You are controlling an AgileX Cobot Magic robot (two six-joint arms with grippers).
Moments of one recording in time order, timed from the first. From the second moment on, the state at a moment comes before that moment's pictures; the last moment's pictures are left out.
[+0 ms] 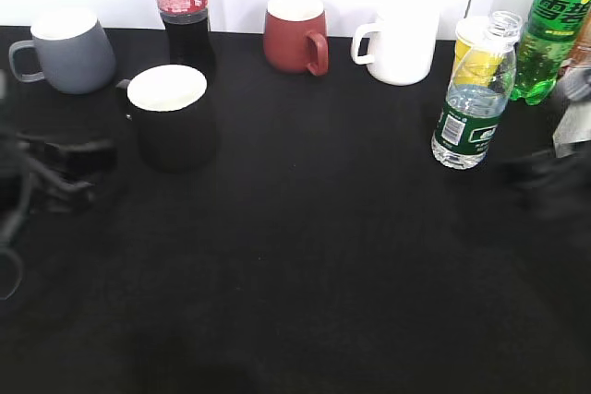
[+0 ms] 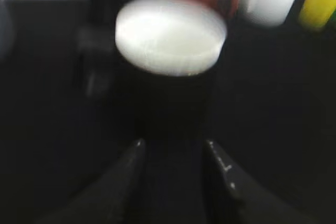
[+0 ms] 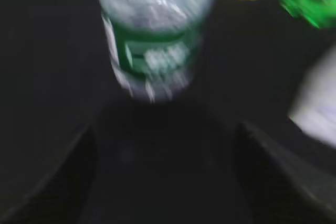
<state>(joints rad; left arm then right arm) -0.32 1.33 -0.36 0.40 -0.43 -0.43 0.22 1.27 -0.46 -0.10 -0.06 0.02</state>
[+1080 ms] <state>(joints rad) -0.58 0.28 -0.50 0.07 0.82 -0.26 0.22 0.17 -0.51 -0.06 1.04 0.02</state>
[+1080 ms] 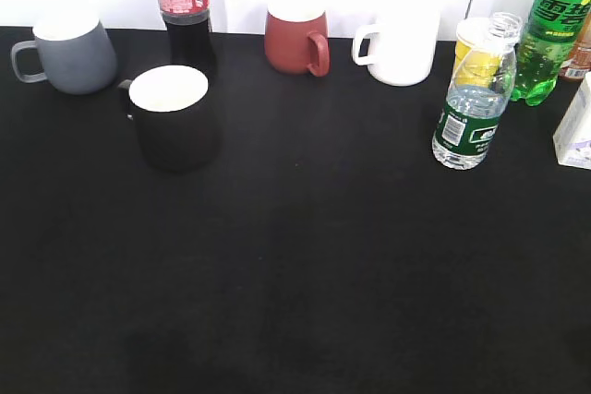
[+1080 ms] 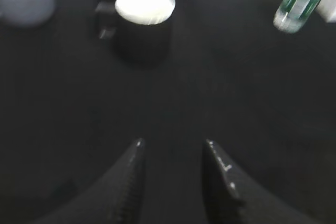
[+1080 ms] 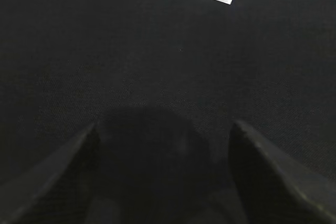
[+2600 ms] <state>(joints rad) -0.05 -0.01 -0.52 0.05 1.06 -0.17 0.02 -0.01 -0.50 -0.05 1.04 0.02</state>
